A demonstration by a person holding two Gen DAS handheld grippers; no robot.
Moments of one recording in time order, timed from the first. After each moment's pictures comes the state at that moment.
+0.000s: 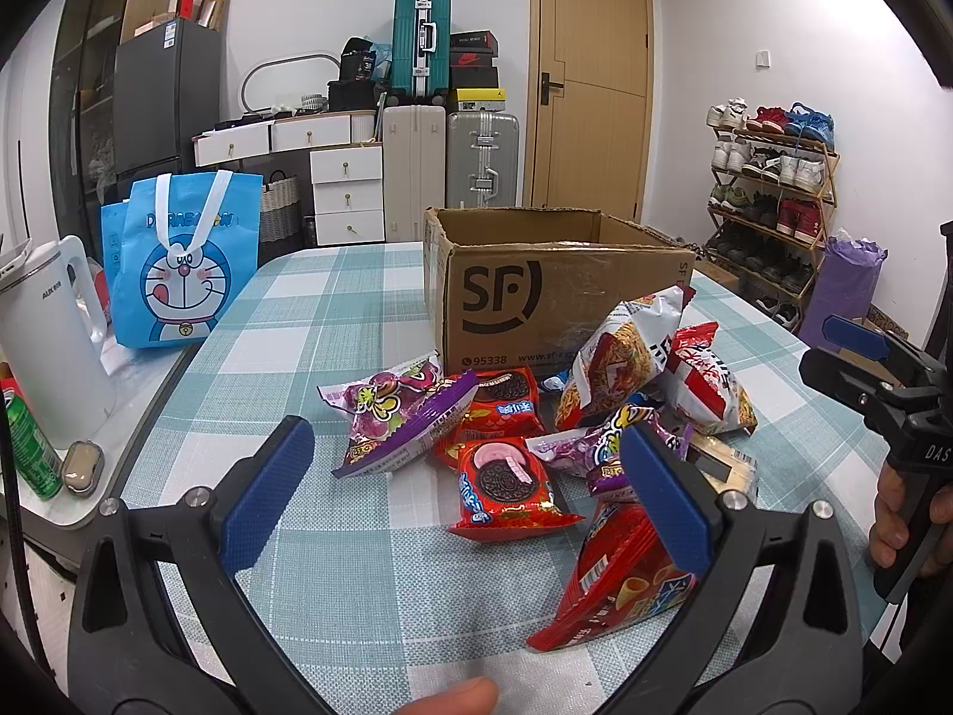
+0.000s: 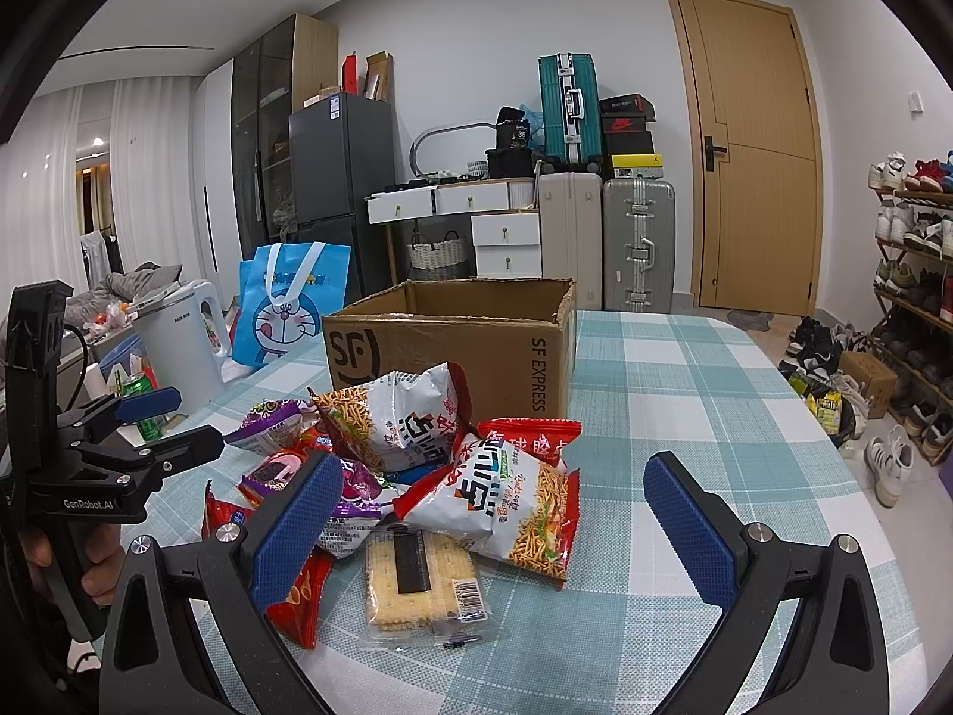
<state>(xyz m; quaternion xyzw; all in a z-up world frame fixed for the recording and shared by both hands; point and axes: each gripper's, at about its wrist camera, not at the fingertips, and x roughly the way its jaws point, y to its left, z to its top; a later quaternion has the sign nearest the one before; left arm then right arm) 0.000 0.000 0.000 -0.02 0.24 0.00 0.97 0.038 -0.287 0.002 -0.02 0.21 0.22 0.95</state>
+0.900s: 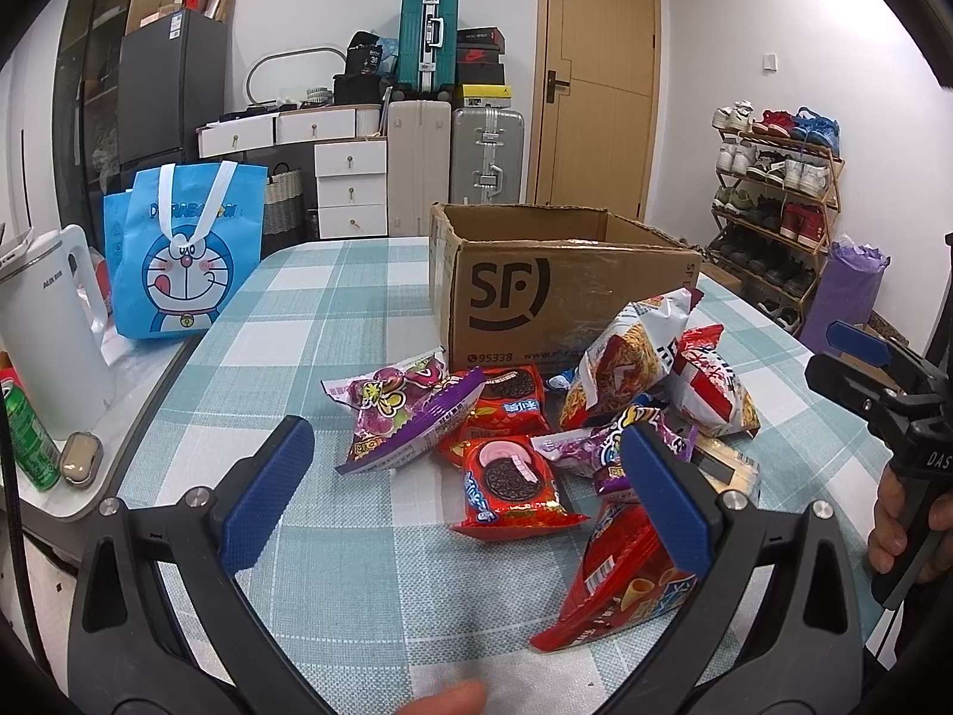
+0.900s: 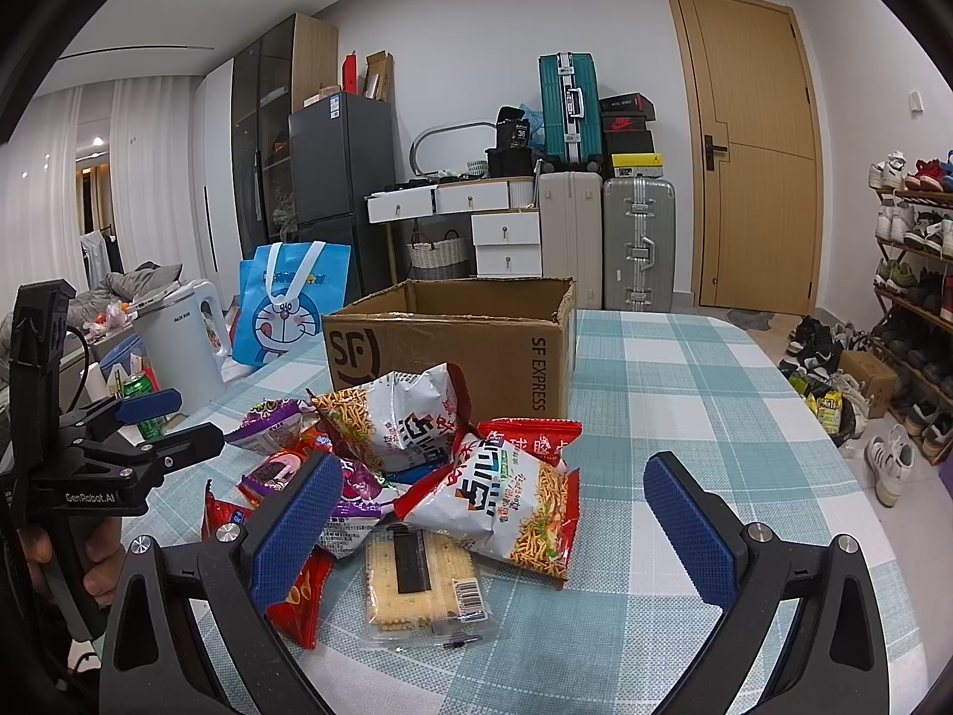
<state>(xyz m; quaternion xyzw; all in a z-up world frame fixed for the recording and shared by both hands) 0.003 0.007 -0.009 -0.03 0.24 0.00 0.97 0.038 -0.287 0.002 -0.02 0.21 0.22 0.95</state>
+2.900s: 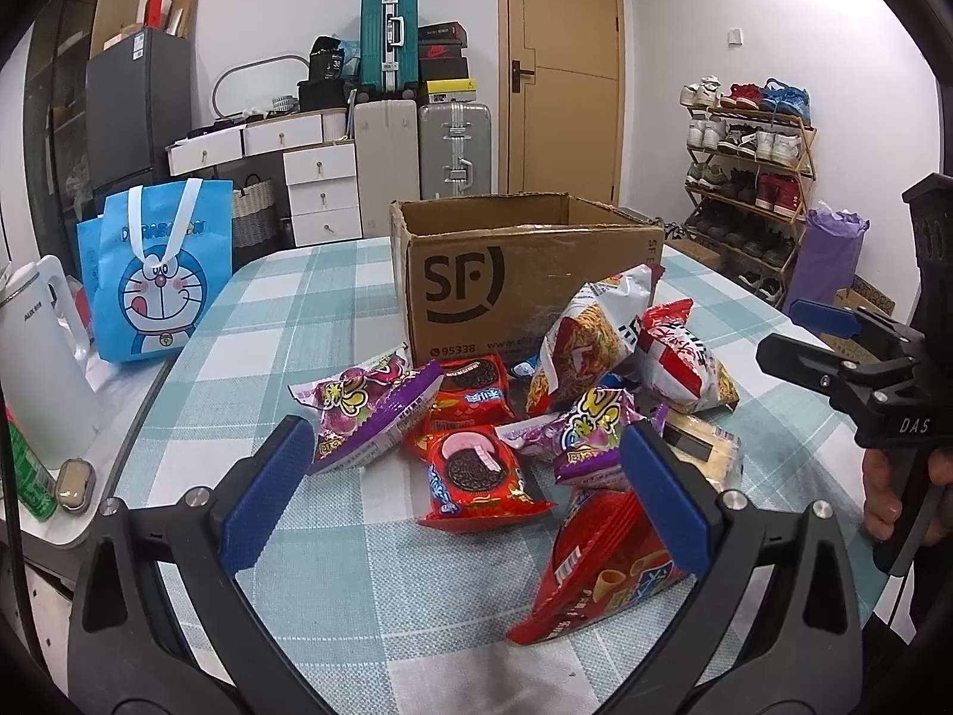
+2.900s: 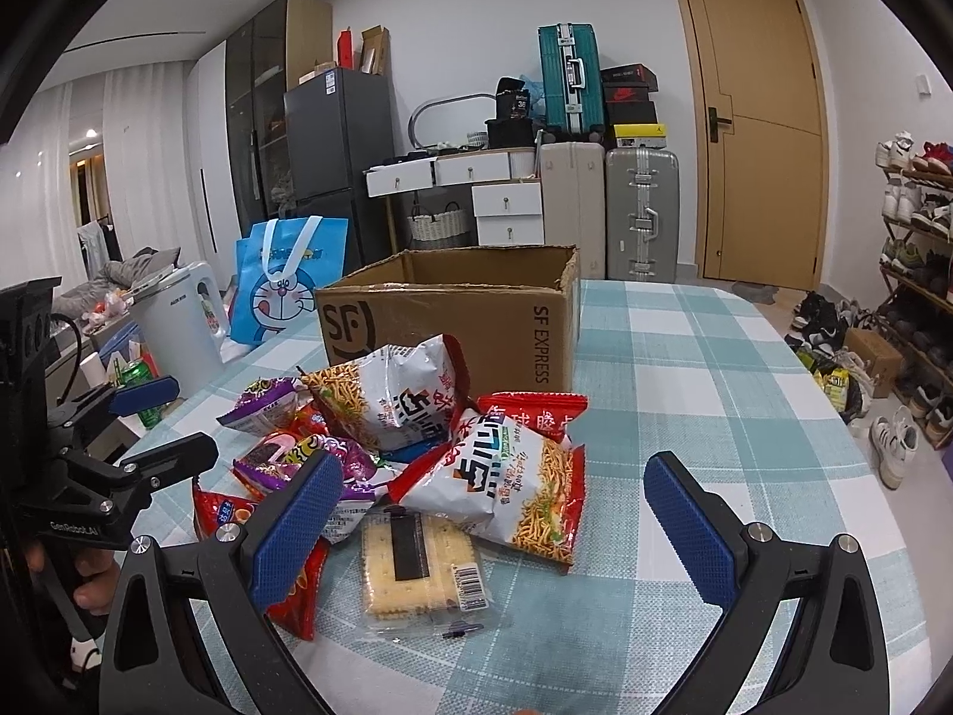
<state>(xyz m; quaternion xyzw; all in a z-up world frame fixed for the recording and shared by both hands) 0.002 -0.010 -0.004 0.01 0.26 -0.03 0.97 0.051 -0.279 -0.006 -0.02 0.25 0.22 0.94</state>
